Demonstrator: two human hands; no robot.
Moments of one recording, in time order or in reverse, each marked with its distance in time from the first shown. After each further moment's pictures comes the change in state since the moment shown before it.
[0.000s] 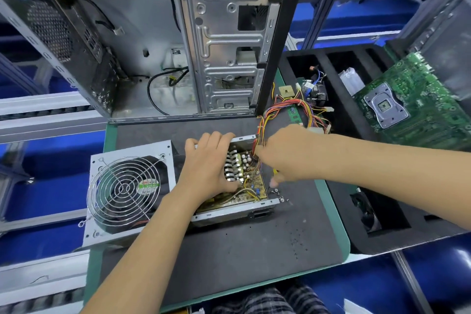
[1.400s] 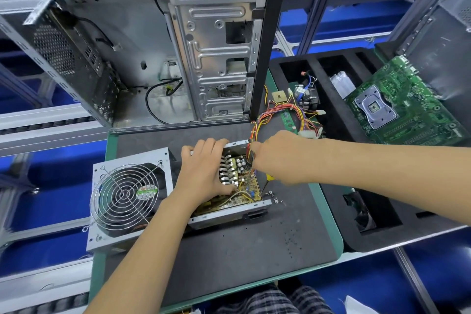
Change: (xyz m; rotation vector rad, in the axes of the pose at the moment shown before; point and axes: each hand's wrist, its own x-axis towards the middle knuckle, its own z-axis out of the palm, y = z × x) left_hand 0.001 0.000 0.003 0.025 0.014 -0.019; right_hand -0.013 0.000 -0.006 -0.067 -0.022 -0.054
